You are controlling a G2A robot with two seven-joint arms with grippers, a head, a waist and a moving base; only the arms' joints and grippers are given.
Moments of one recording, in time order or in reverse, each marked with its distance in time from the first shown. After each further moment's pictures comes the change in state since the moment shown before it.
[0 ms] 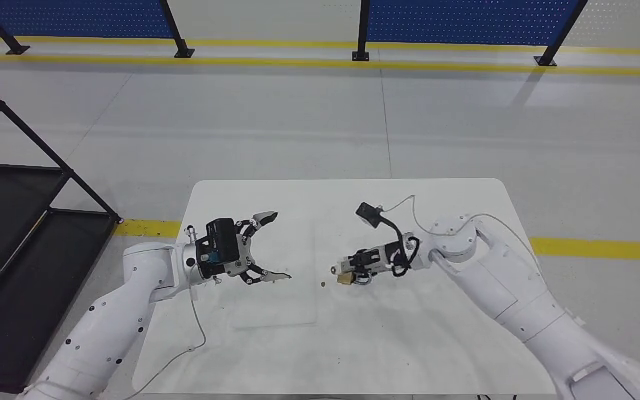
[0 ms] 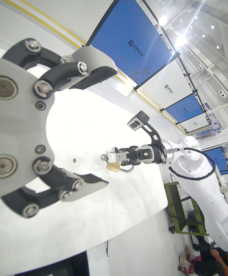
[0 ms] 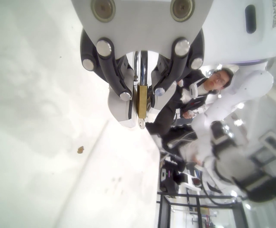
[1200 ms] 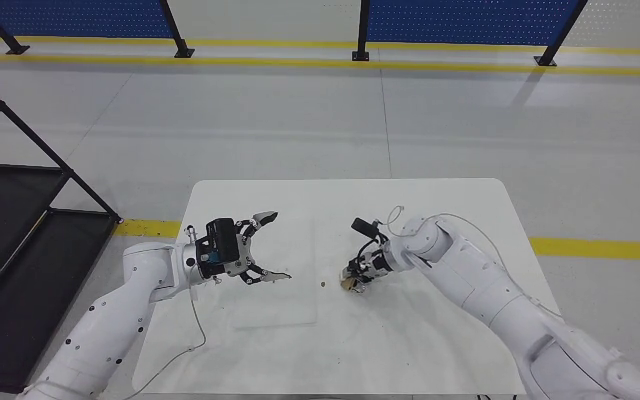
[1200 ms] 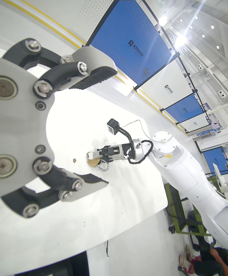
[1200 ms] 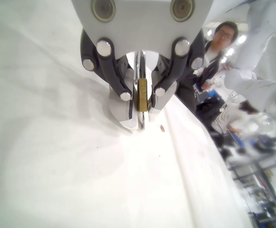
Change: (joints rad) left arm 0.000 0.000 0.000 0.000 0.000 0.000 0.000; right arm 0.095 -0.171 -0.157 0.330 -0.161 0.144 -0.070
